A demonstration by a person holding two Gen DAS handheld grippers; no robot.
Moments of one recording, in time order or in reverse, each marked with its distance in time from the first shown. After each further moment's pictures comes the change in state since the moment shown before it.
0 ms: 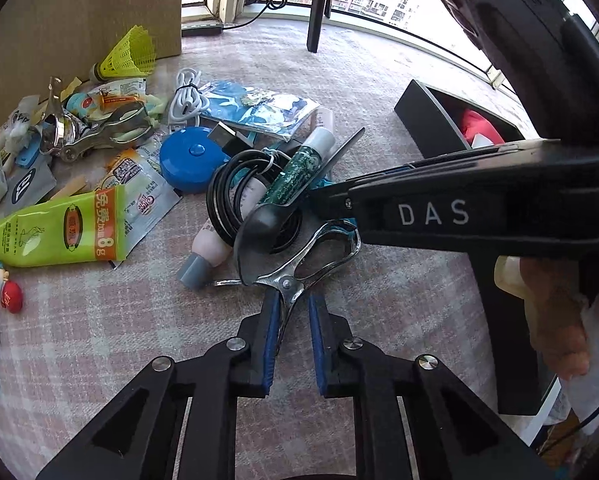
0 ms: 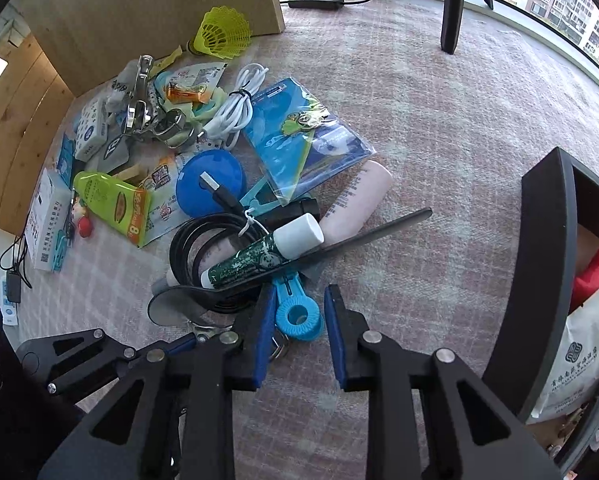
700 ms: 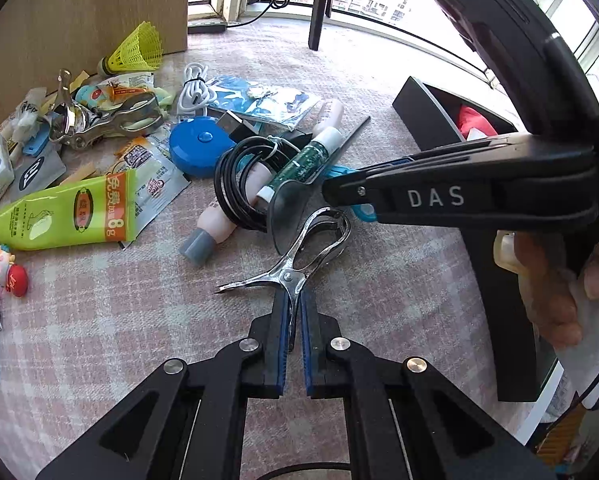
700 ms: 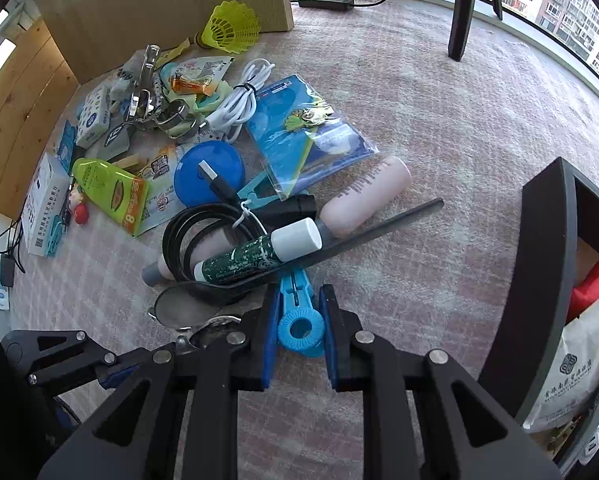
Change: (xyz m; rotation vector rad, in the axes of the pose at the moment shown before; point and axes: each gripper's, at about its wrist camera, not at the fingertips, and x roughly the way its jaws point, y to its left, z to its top) left arm -0.010 0.006 -0.011 -0.006 -0.001 0.001; right arm 0.000 -0.005 -0.005 -0.023 -0.009 0.003
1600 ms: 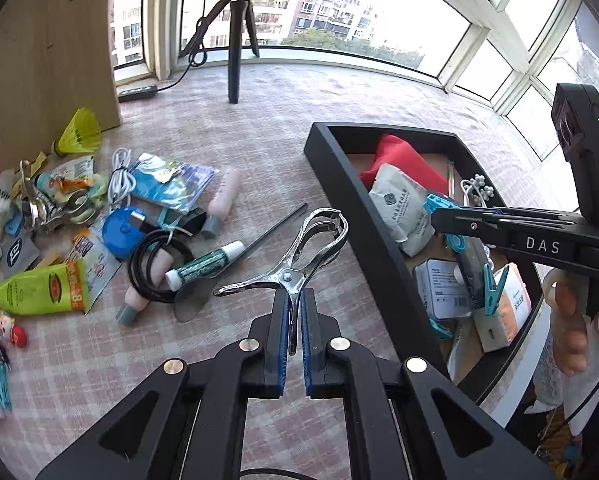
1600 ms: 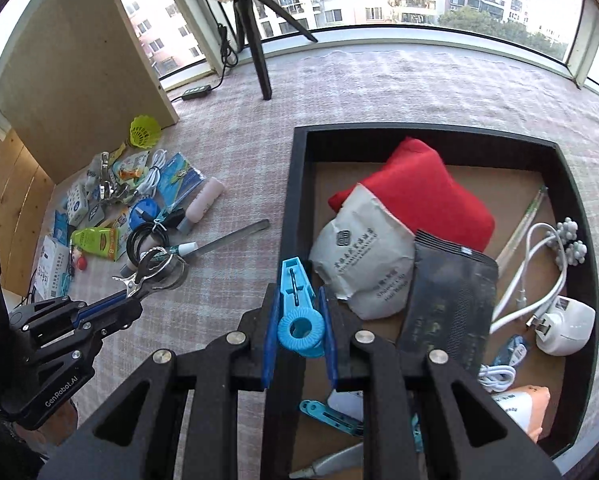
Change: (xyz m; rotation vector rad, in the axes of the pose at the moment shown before) left arm -0.042 -0.078 0.044 0.117 -0.059 -0.074; right arm -0.138 -0.120 -0.100 0.316 -0.221 -0.109
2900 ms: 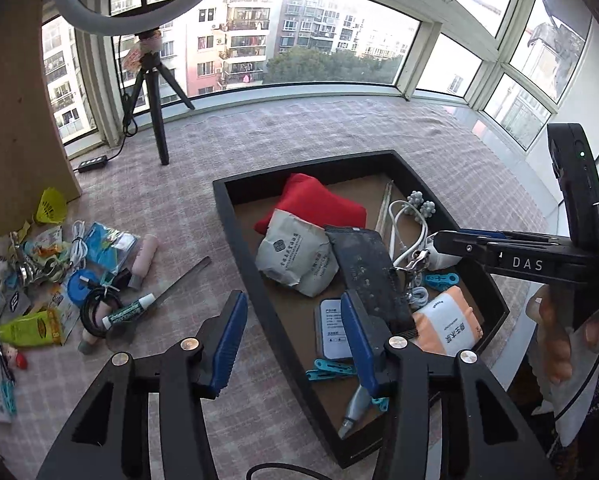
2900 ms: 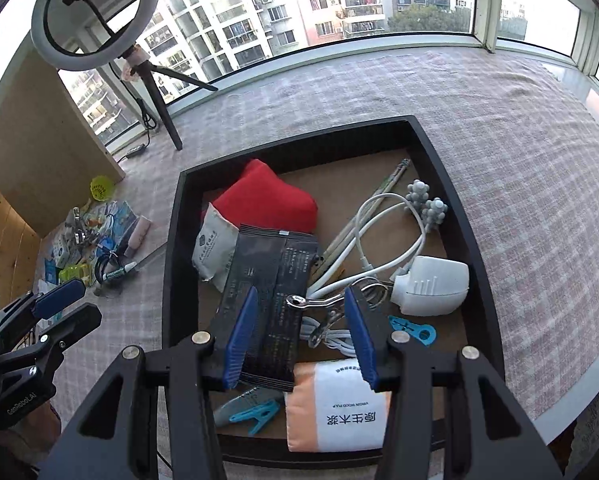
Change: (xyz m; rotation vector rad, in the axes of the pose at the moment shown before) left arm -0.033 -0.097 0.018 0.050 -0.076 0.052; right arm -0.071 -0.093 -0.023 0.108 -0.076 -0.007
